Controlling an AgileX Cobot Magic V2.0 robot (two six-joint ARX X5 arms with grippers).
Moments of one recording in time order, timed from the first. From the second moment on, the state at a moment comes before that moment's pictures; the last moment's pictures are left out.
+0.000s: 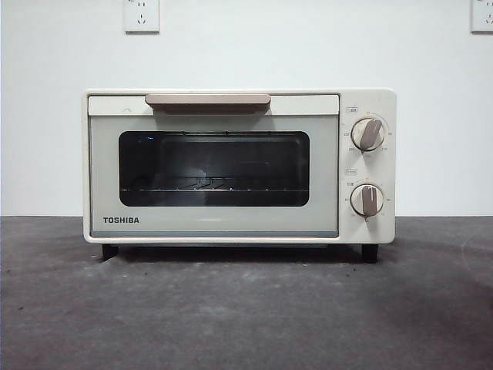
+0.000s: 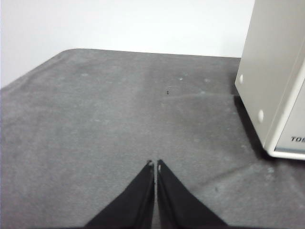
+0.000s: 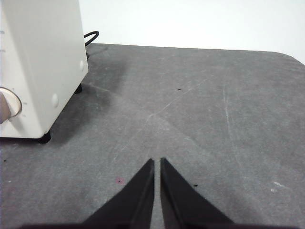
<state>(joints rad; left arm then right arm) -0.05 0.00 0.03 -0.17 -0.16 -0.07 -0.02 0.00 0.02 -0.17 -0.03 0.01</state>
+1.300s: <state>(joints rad) -0.23 0.51 0.68 -0.34 0.26 -0.40 -0.02 0.32 0.73 -0.58 -0.34 0.32</state>
